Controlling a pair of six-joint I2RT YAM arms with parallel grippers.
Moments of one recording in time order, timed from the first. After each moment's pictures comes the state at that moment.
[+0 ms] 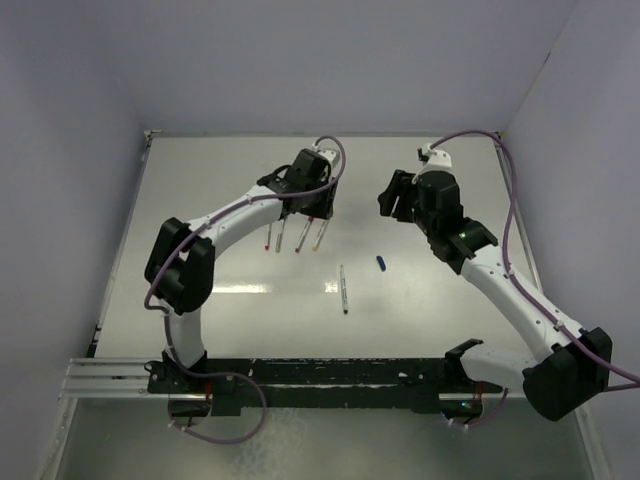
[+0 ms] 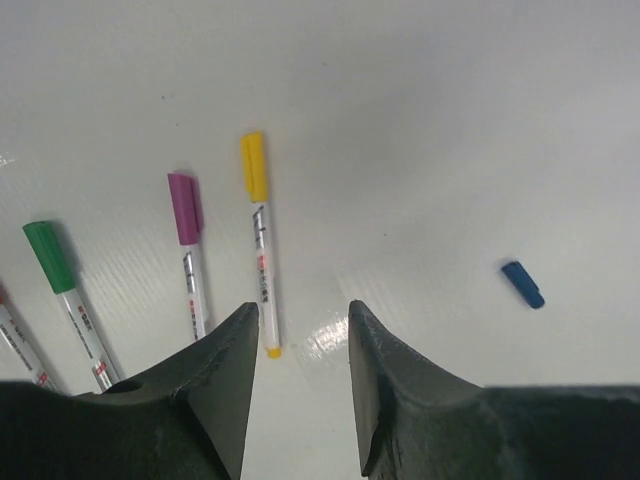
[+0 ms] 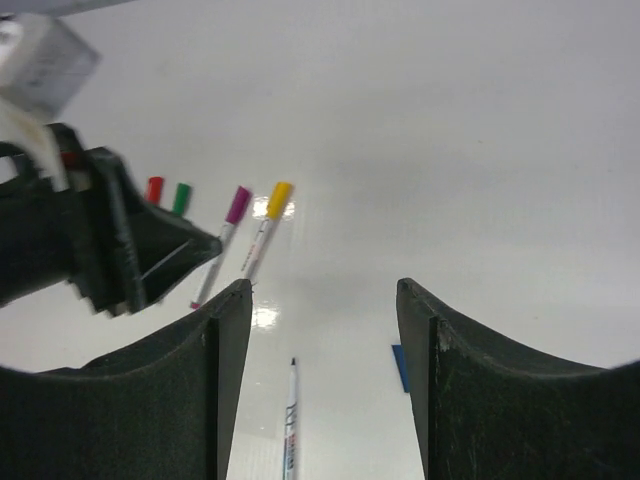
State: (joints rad) left arm -0.63 1.94 1.56 -0.45 -0.01 -0.30; right arm 0.46 1.15 1.02 -0.27 0.19 0.44
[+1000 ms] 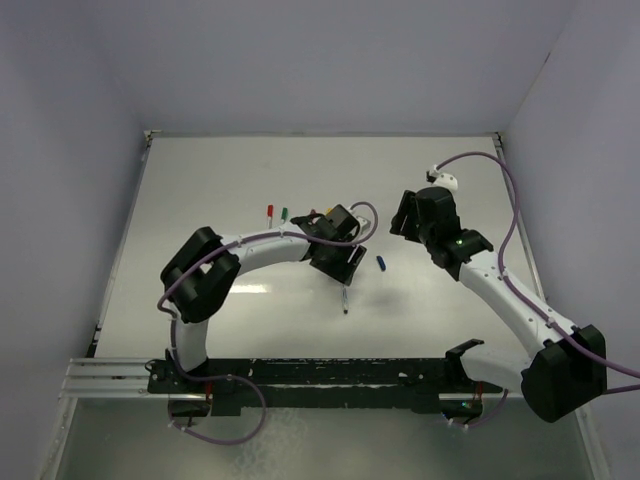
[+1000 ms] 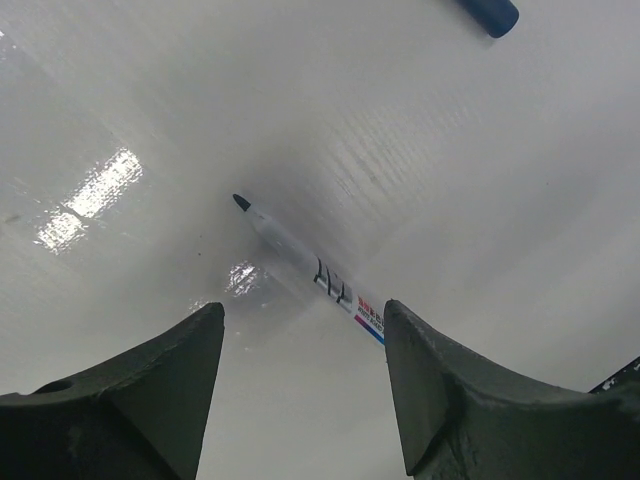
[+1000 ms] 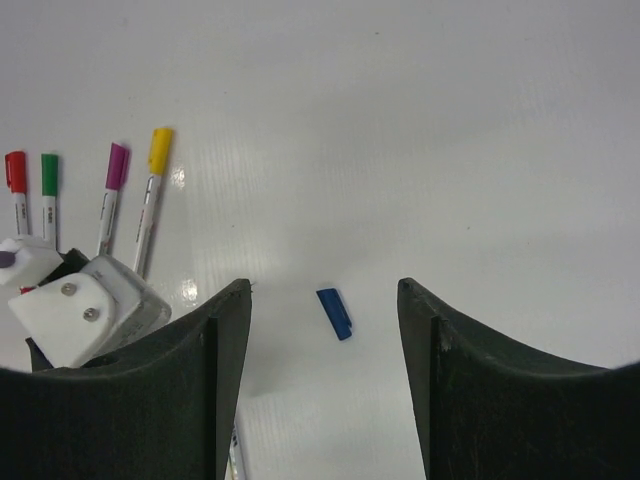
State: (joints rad) left arm -0.86 1.92 1.33 -0.50 0.10 -0.31; right arm 0.41 1.16 0.89 -0.37 0.30 0.53
